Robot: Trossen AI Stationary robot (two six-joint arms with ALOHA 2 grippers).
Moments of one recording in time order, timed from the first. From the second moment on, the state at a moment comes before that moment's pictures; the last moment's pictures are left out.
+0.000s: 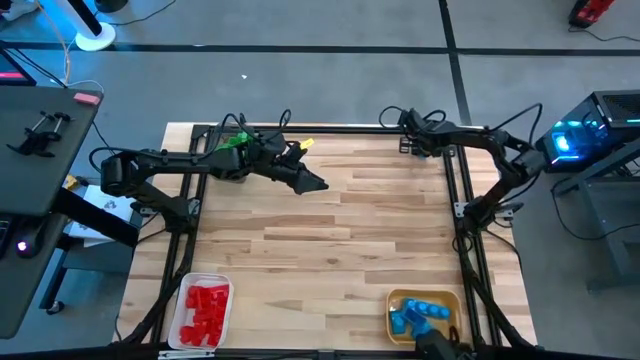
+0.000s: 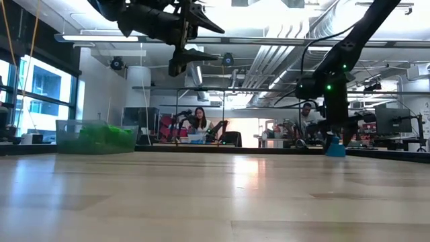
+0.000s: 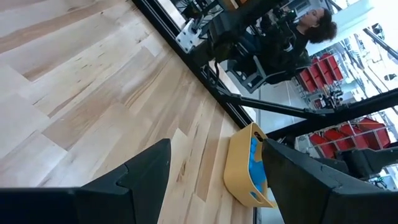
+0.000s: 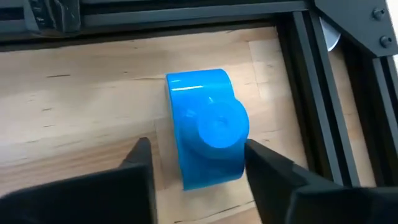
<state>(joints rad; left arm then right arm) 0.27 1.45 0.97 0.09 0.38 -0.76 -0.94 1.61 0.84 -0.57 0.45 0.73</state>
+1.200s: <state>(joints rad) 0.25 1.45 0.97 -0.03 0.38 -0.59 -0.08 1.43 0.84 -0.76 0.07 0.97</state>
